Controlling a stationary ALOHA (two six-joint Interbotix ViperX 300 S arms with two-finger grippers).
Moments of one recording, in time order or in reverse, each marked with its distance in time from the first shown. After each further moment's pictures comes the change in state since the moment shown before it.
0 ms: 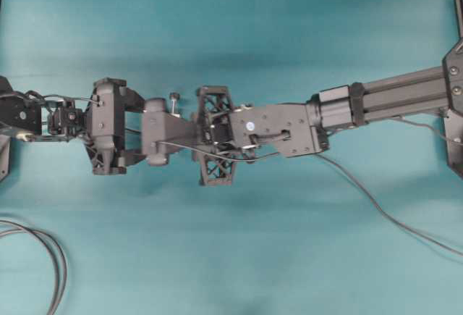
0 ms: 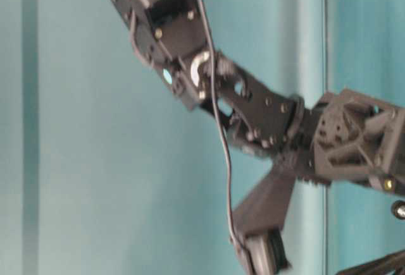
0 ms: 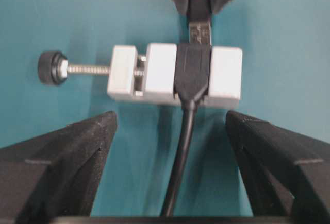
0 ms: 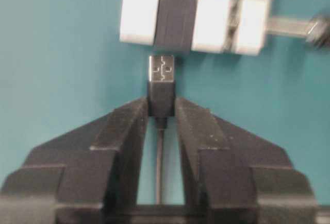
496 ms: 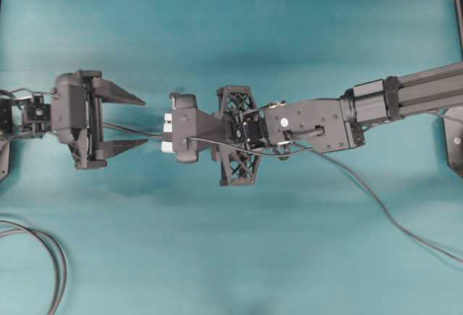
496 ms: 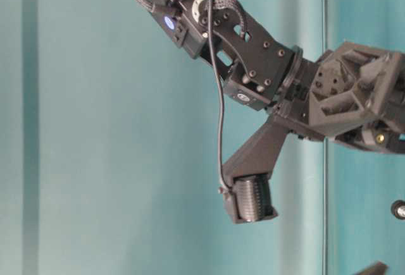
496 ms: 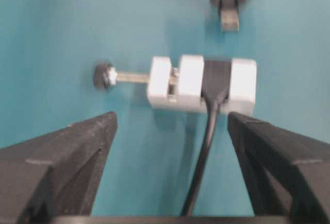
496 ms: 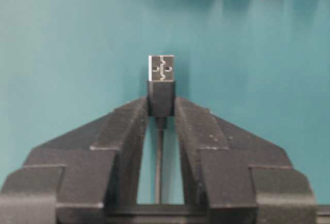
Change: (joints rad) left arm 0.037 -0.046 0.144 0.000 -0.333 0.000; right arm -0.011 -0.092 0.161 0.000 -0.183 0.005
